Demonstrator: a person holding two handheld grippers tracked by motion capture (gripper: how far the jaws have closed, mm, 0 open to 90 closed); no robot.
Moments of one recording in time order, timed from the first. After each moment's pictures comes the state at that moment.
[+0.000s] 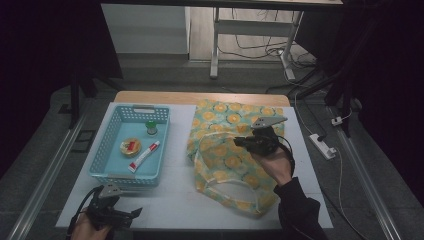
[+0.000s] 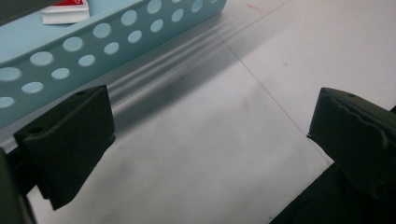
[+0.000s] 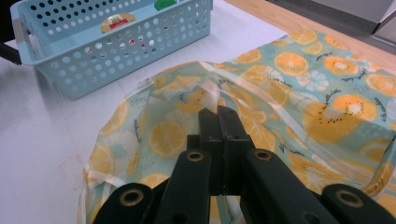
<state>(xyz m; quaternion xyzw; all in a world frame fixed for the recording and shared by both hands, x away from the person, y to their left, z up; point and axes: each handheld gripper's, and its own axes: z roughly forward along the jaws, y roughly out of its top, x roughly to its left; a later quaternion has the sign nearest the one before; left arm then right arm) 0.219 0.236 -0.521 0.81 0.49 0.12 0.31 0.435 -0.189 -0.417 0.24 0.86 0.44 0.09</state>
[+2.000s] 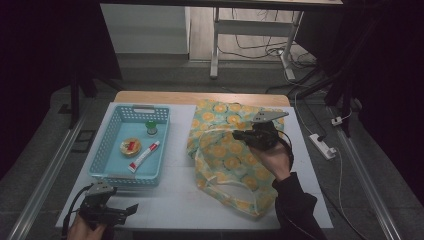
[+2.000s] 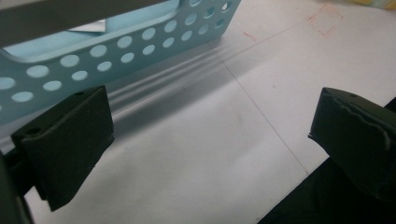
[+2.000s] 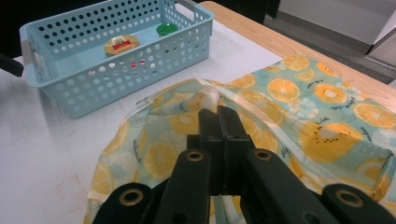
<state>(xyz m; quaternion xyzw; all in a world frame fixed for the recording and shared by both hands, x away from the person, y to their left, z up) 0.215 0.251 -0.513 0.78 0.51 0.10 0.36 0.440 -0.185 -0.404 0.23 0.85 0.46 0.10</state>
